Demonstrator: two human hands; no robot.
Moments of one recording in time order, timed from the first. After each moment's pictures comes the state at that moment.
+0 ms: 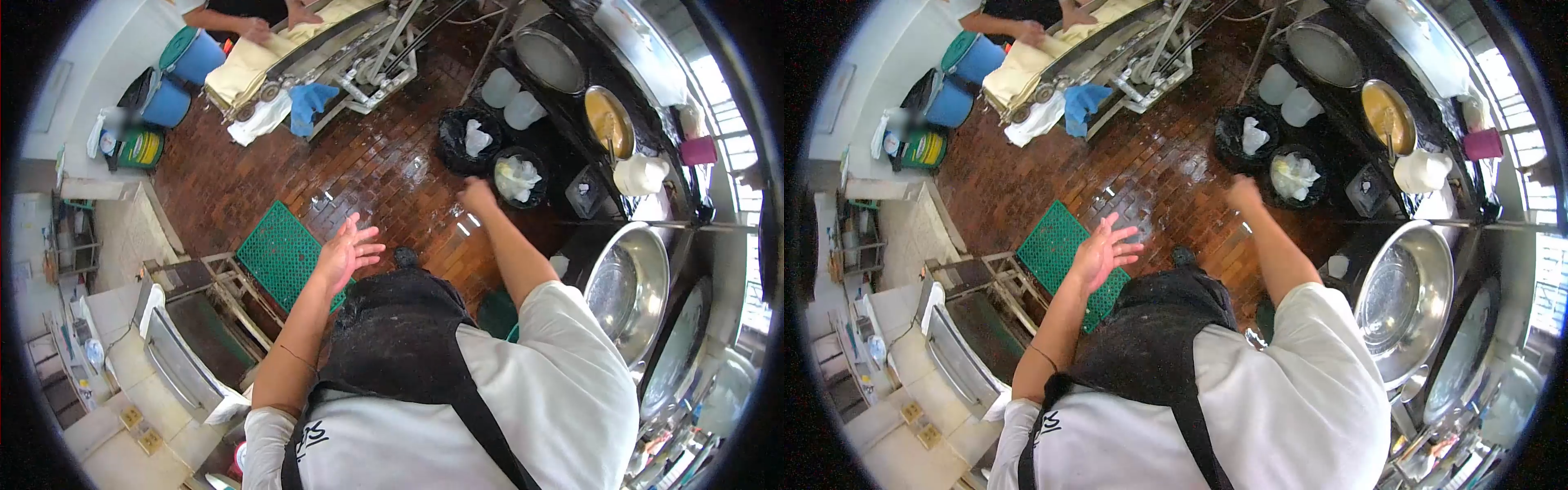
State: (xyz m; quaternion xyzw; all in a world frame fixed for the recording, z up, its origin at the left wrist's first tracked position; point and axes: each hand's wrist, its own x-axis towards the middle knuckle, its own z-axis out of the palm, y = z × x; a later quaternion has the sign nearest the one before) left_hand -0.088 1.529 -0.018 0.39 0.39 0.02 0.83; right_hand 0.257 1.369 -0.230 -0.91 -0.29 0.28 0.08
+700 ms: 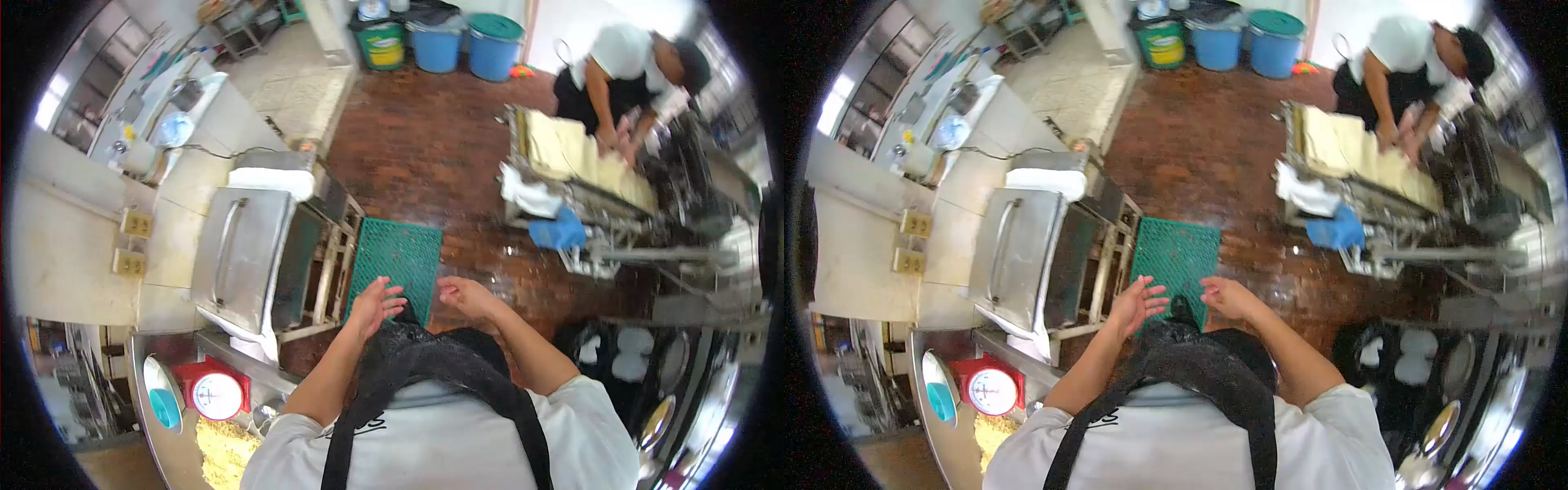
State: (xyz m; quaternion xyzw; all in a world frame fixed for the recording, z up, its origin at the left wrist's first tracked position) left_hand -0.498 1.692 -0.049 0.10 0.56 0.42 0.71; right_hand -0.222 1.768 -0.076 -0.40 -0.73 0.55 0.09
